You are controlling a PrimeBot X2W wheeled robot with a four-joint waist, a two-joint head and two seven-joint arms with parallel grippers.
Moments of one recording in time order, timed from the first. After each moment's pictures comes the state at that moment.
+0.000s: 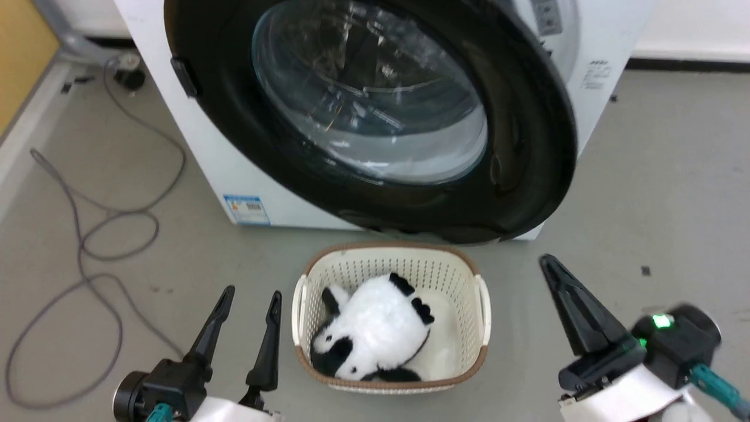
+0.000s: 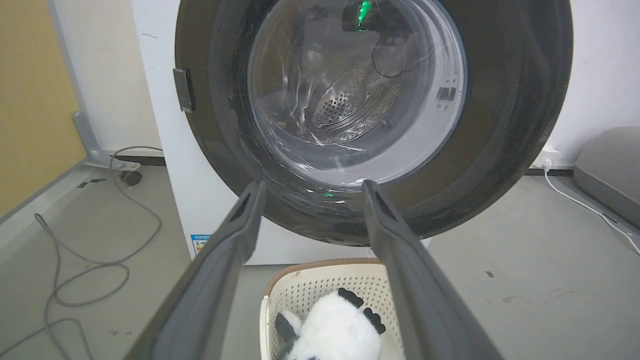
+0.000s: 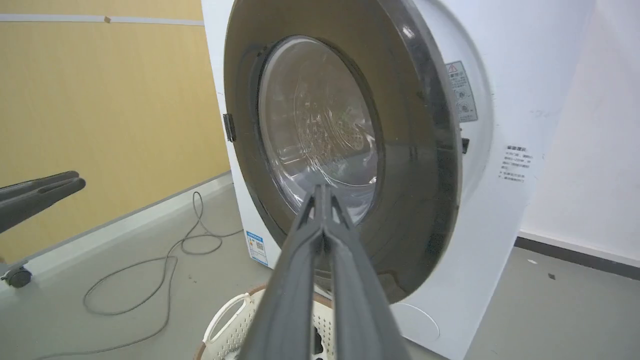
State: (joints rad) left arm 0.05 0.09 -0.09 0.00 -0.17 -0.13 -0.26; right arm -0.06 -0.25 0.26 -0.06 0.25 0.13 -0.26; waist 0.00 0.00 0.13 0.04
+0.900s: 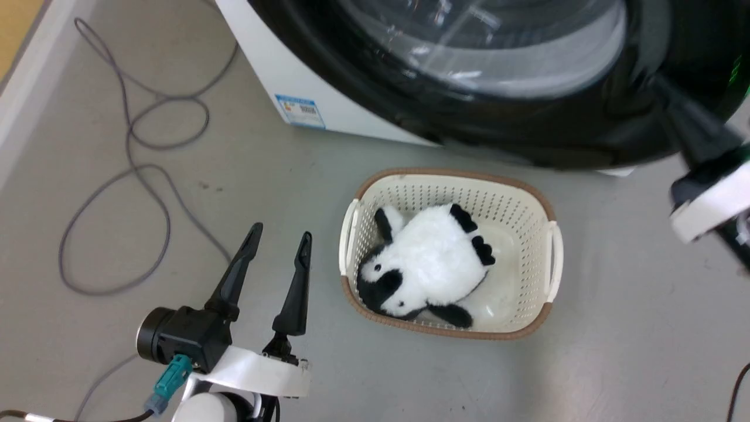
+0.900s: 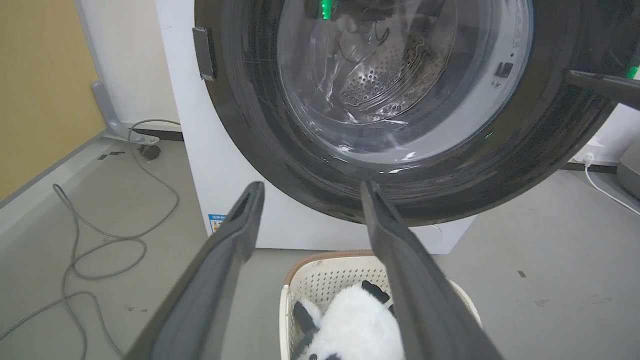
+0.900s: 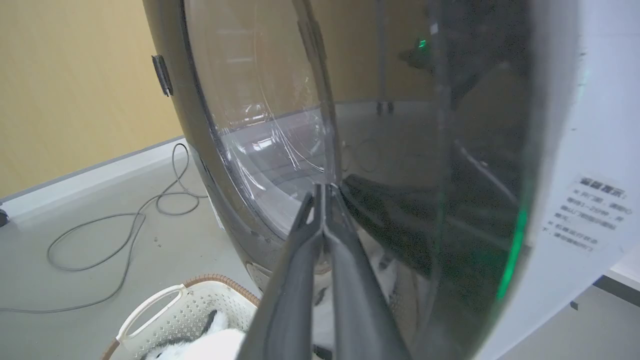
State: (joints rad) left arm -0.11 0.06 -0.14 -0.01 -0.17 -0.13 -0.26; right arm -0.70 -0.60 0.45 0.36 0.56 0.13 -0.21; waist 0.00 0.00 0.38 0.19
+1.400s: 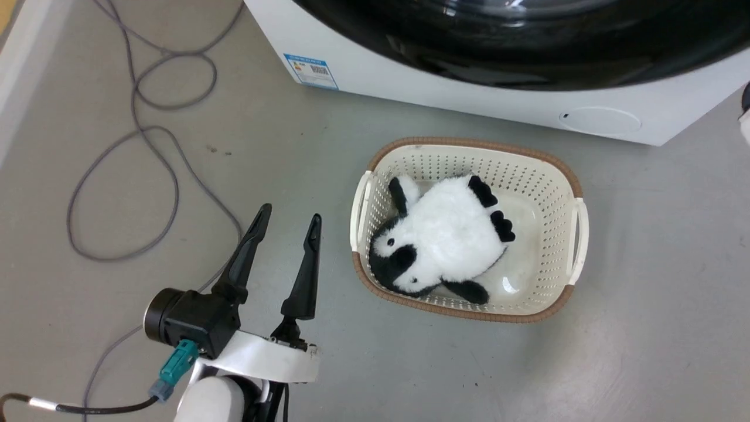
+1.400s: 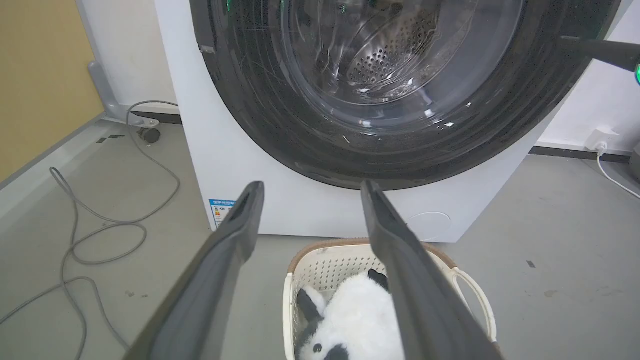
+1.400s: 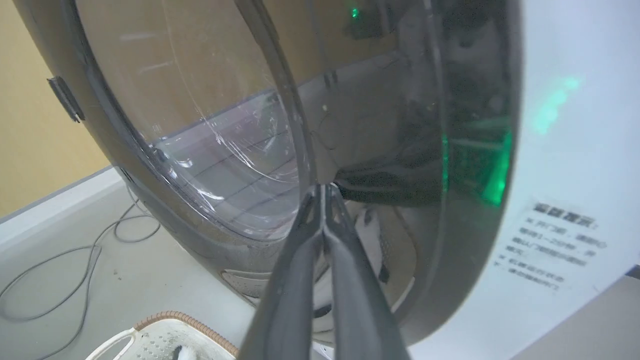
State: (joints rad) left arm -0.15 0.05 -0.16 -0.01 -0.18 -0.13 -0.26; right arm -0.94 -0.62 0.40 0.53 0.63 0.13 -0.13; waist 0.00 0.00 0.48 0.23
